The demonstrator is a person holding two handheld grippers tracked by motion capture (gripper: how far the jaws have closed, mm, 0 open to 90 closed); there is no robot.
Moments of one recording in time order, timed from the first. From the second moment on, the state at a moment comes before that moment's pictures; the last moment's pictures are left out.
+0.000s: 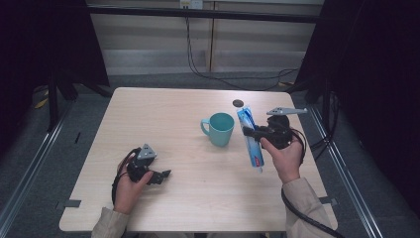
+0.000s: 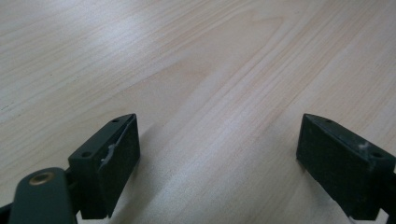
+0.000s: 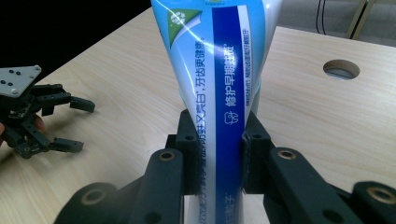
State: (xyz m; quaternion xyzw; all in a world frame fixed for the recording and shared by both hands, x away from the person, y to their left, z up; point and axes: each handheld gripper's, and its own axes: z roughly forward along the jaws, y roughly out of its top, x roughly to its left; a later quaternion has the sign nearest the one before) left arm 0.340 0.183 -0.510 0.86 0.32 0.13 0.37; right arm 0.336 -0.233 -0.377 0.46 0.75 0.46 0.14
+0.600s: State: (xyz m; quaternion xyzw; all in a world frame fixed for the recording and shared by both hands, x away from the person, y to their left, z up) left arm 0.340 0.183 -0.510 0.86 0.32 0.13 0.37; right arm 0.340 -0.228 -0.369 0.45 0.73 0.49 0.17
